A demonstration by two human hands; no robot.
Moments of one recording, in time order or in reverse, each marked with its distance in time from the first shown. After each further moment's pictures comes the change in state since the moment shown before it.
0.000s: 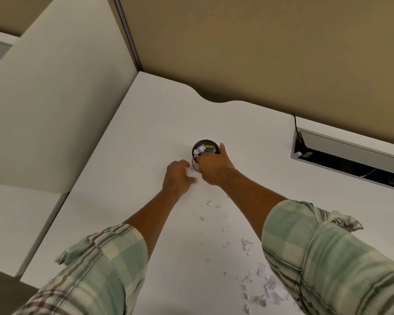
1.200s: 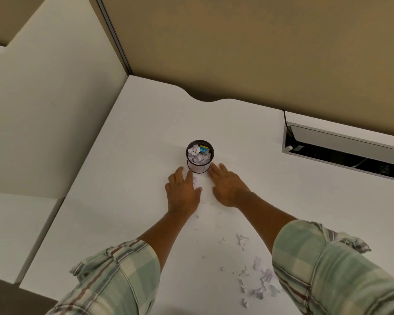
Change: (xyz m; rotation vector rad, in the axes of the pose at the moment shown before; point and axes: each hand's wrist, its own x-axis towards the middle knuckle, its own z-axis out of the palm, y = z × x) left_hand -0.047 -0.003 0.053 0.474 0.113 0.140; right_hand -0.037 0.037 0.107 0.363 0.116 0.010
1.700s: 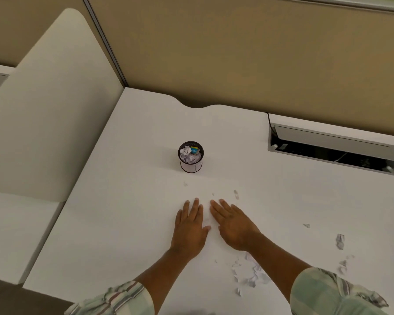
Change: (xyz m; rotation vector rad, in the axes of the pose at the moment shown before) left_hand -0.109 0.000 0.050 0.127 -0.209 0.265; right_hand -0.128 -0.004 0.072 -0.011 0.056 -0.100
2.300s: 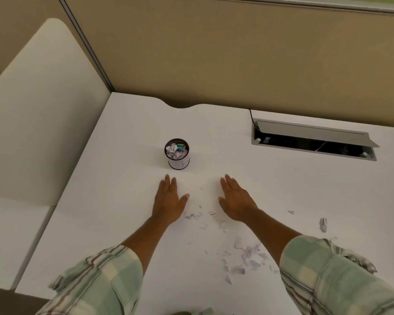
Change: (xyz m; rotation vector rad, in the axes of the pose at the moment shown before) left_hand 0.038 -0.020 -0.060 -0.256 0.066 -0.153; right_hand -0.003 0.039 -0.032 0.198 0.095 0.320
